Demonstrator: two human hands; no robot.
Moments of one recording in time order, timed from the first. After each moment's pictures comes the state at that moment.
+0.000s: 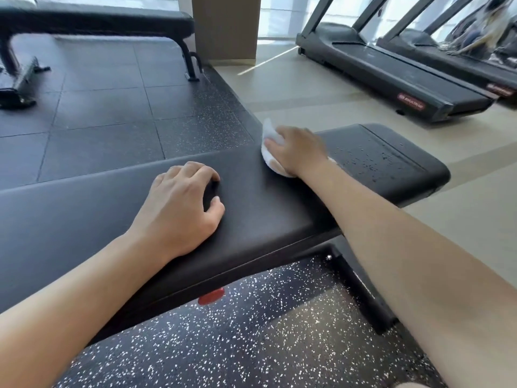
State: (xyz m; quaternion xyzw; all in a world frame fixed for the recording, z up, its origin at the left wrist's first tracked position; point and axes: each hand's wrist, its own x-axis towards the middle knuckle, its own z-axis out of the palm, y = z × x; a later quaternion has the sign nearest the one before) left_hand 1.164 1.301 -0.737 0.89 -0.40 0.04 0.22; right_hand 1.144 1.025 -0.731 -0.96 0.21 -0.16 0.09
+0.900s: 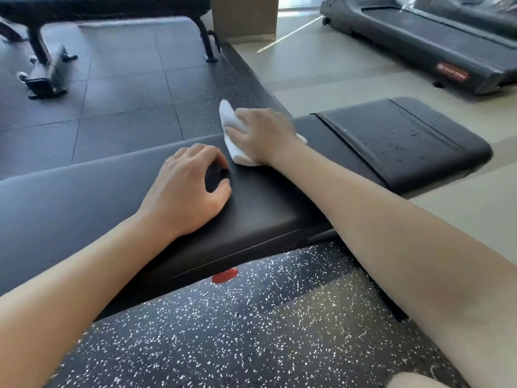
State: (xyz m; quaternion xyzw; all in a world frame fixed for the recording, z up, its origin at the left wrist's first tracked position) left_hand 1.175 1.307 -0.747 0.86 -0.42 0.04 0.28; right_hand 1.180 1.094 -0.733 -0.98 0.12 -0.13 0.12
